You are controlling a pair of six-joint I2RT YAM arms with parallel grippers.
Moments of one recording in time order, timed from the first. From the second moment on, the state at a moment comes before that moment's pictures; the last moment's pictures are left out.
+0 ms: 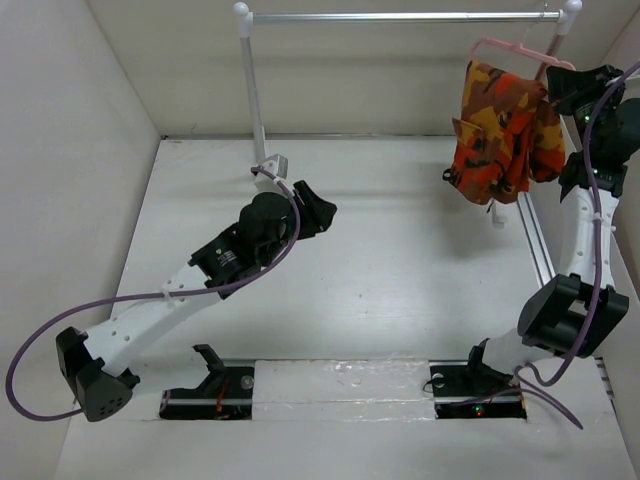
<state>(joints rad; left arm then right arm) -0.86 1.10 1.09 -0.27 -0.32 -0.81 -0.42 1.49 1.53 0.37 -0.49 0.65</state>
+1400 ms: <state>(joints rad) -0.78 1.24 0.99 -0.25 -0.19 -0.74 -0.01 0.68 0.82 -0.41 -0.40 0.21</state>
